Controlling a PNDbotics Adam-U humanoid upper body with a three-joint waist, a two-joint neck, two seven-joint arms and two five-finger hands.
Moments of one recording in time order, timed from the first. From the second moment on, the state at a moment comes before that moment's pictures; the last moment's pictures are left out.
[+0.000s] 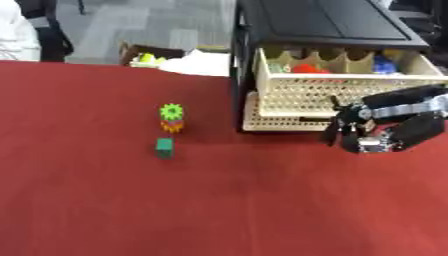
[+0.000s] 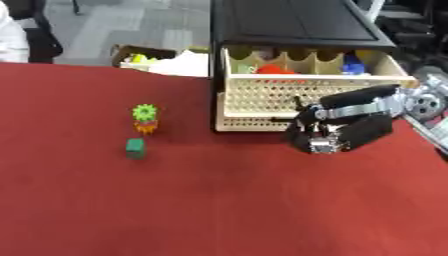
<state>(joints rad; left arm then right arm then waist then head) -0.39 0.16 0.05 -1.98 0.18 -0.03 0.16 -0.58 -1.06 0.24 -1.67 0.07 -0.26 0.88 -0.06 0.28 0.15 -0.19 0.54</state>
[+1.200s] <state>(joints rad) -0.40 0.16 0.05 -1.98 0.17 -0.02 0.14 -0.58 -1.06 0.19 -1.60 0.07 -0.28 0.83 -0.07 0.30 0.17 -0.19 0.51</state>
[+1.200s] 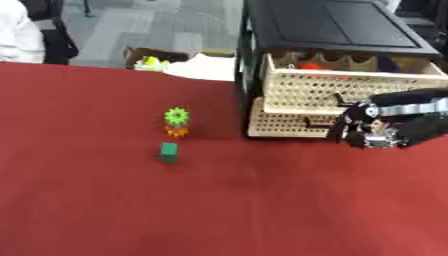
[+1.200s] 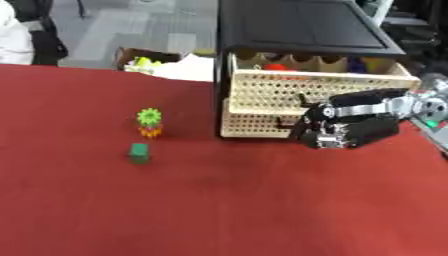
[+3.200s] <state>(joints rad) -0.40 0.15 0.05 -1.98 0.17 -0.03 0.12 -0.65 -1.03 0.18 -1.51 0.08 -0.29 0.81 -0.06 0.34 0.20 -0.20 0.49</state>
